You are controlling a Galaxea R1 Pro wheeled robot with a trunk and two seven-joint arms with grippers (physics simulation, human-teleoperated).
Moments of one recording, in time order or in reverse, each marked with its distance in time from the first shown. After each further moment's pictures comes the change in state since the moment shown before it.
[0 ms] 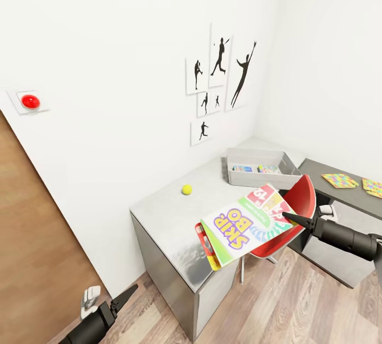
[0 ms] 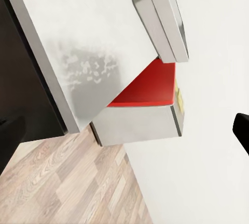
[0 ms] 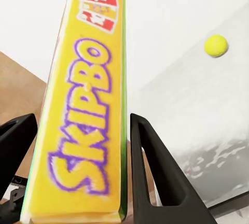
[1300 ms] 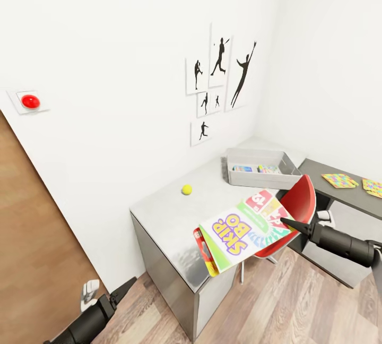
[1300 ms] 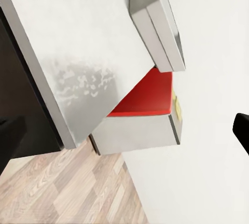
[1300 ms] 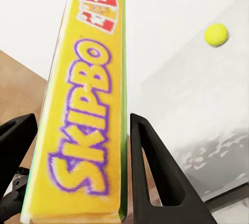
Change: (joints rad) left arm -0.030 -0.006 0.016 0.006 0.007 -0.003 0.003; right arm 0.031 0.013 0.003 0.010 -0.006 -0.010 -0.005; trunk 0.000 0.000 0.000
